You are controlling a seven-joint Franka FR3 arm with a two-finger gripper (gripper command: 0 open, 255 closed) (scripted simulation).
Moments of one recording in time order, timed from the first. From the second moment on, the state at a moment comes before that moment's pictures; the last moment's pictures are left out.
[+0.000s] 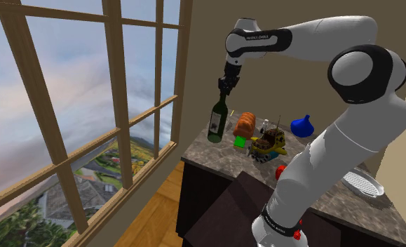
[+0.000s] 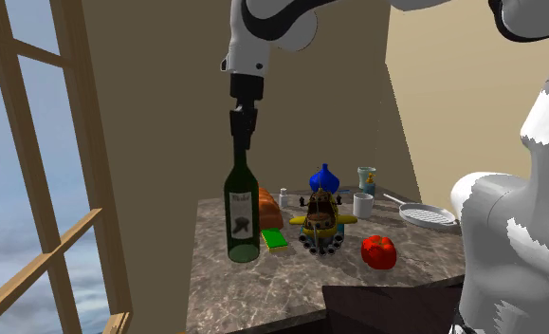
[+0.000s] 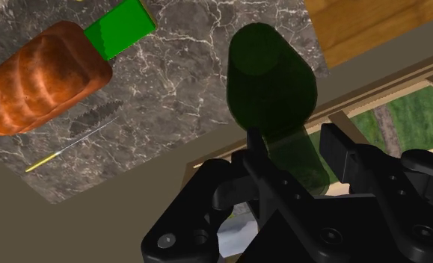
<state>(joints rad) -0.09 -0.25 -0.32 -2.01 -0.10 1.90 -0.24</state>
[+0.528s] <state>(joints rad) -0.09 -0.24 -0.32 -1.89 -0.10 1.79 -0.24</state>
